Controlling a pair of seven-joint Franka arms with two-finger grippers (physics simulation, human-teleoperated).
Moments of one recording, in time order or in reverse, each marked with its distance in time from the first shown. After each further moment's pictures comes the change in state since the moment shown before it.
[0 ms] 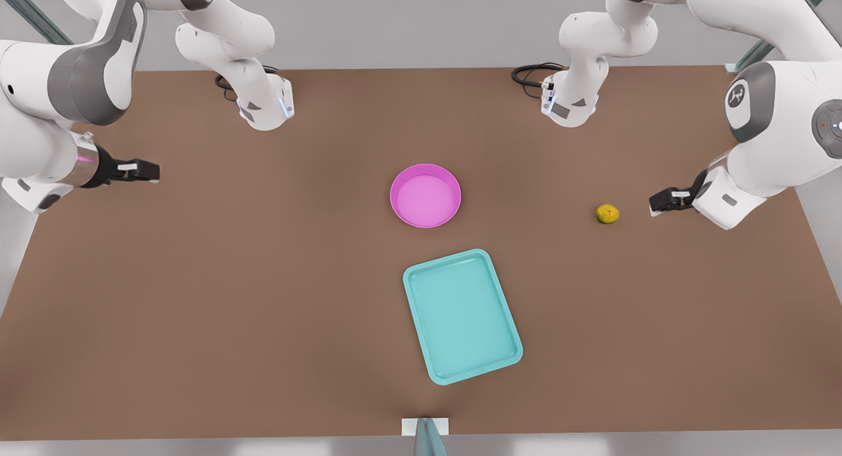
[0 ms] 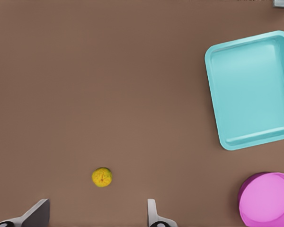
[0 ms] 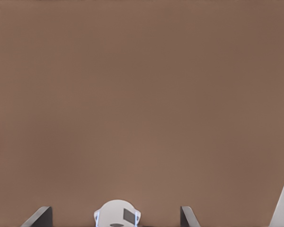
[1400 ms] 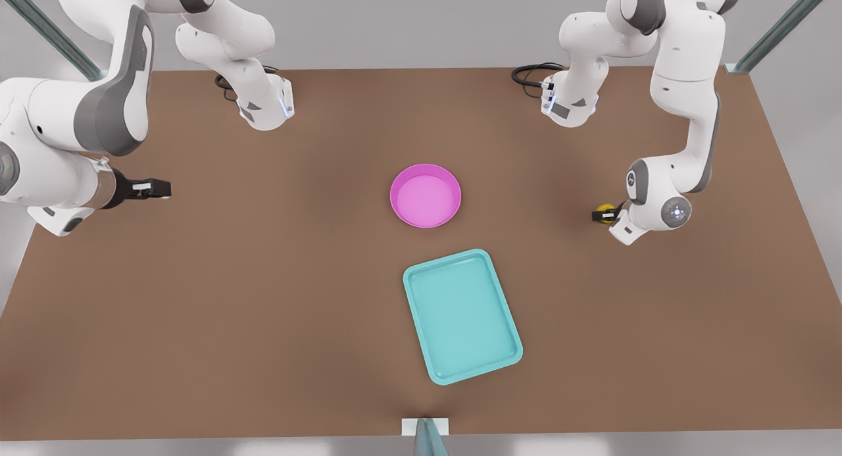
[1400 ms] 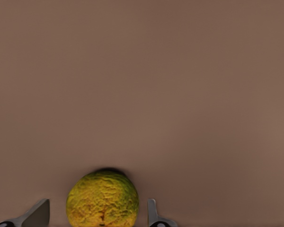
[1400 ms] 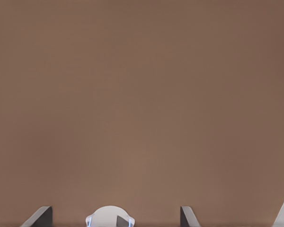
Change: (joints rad) left arm -0.004 0.126 0.137 -1.004 0.012 0.840 0.139; right arm -0.001 0.015 0.000 -0.110 -0.004 0.089 -0.043
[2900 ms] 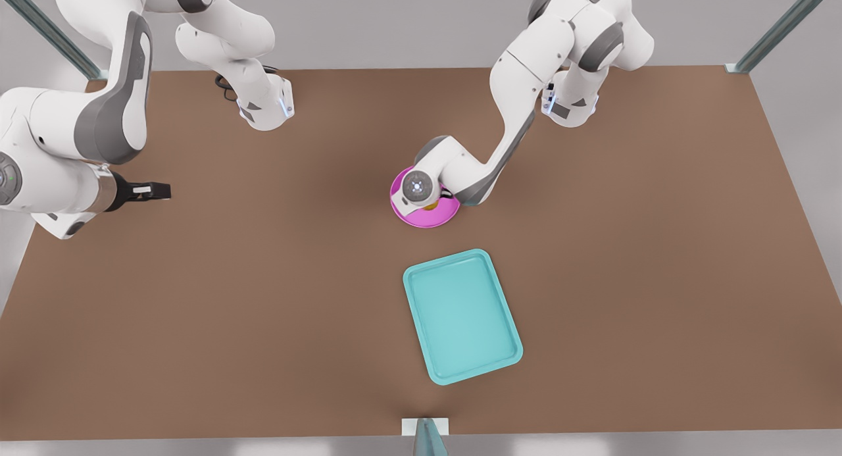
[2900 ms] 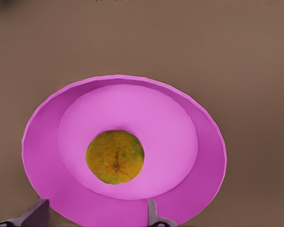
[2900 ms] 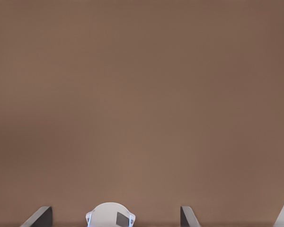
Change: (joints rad) left arm -0.659 0.331 -0.317 0.762 -0.159 -0.417 -0.635; right arm -0.017 -0.002 -0.002 -0.050 0.001 0.014 -0.002
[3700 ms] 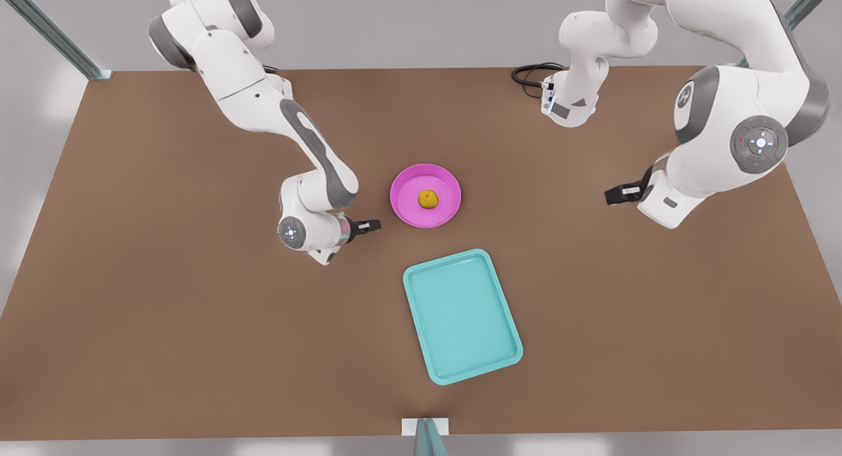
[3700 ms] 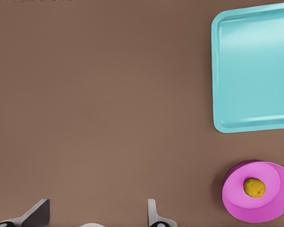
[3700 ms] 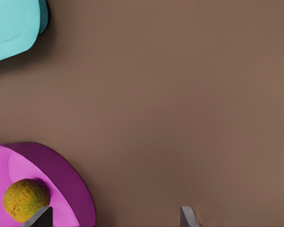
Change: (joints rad) left arm 0.615 -0.444 0.086 0.229 0.171 -0.535 0.252; right arm 0.259 0.305 0.341 -0.520 0.604 0.983 0.182
